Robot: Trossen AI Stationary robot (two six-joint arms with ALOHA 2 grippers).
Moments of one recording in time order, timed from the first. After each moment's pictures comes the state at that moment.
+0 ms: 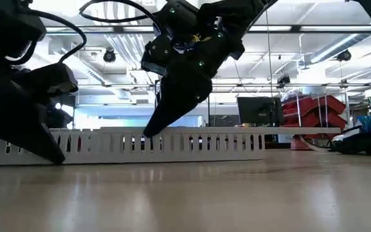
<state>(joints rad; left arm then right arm) -0.43 1.39 0.29 0.18 -0.33 -0.54 0.03 2.17 1.45 -0.21 -0.12 -0.12</state>
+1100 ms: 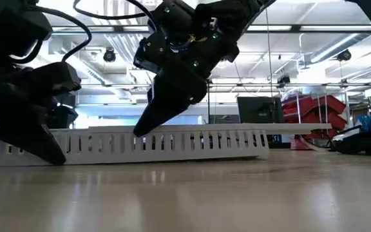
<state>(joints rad) -0.40 1.37 0.32 0.16 -0.34 -0.44 0.05 2.20 1.48 -0.20 -0.18 -0.24</state>
